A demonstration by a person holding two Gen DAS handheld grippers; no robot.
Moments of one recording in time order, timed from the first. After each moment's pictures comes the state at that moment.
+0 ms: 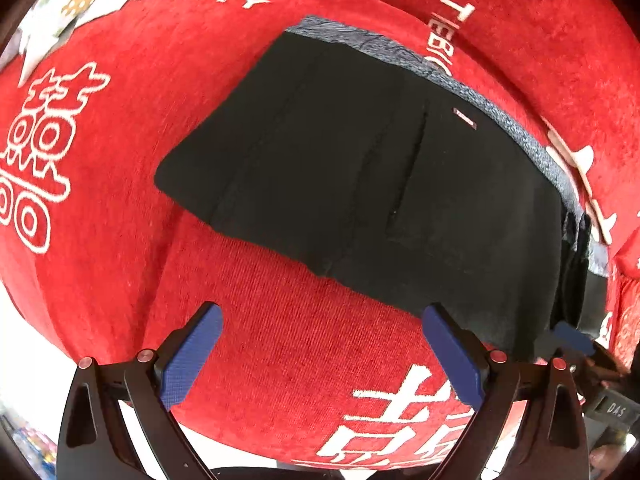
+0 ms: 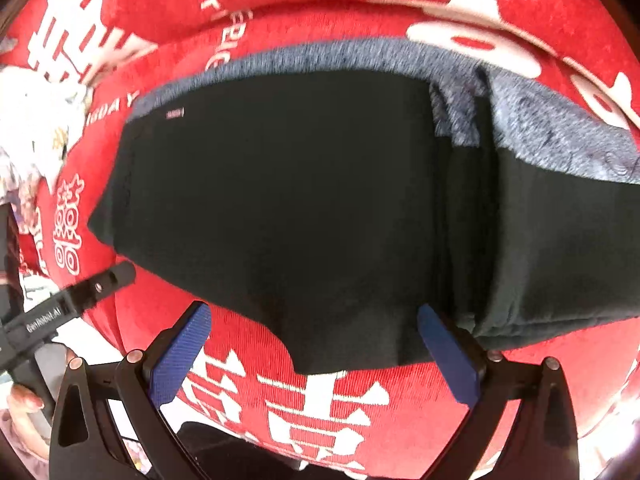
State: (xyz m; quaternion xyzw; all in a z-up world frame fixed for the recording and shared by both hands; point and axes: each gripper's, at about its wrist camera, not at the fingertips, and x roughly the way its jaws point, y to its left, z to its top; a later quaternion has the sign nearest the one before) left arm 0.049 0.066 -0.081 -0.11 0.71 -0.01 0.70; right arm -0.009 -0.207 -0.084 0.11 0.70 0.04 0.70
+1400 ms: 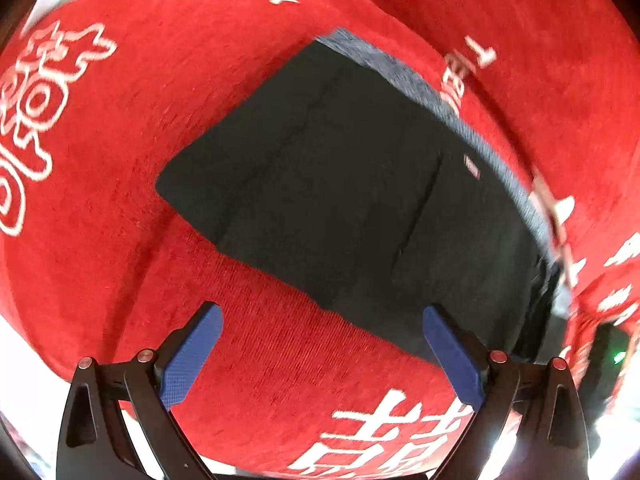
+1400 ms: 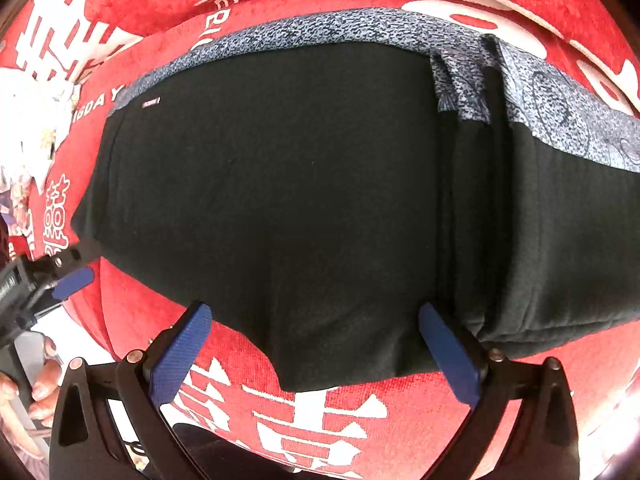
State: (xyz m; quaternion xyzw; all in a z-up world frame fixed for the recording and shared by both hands) left arm 0.051 0.114 -0.090 -0.24 0.68 -0.02 0.69; right arm -0.003 -0.202 -0.106 0.10 0.72 0.04 0.69
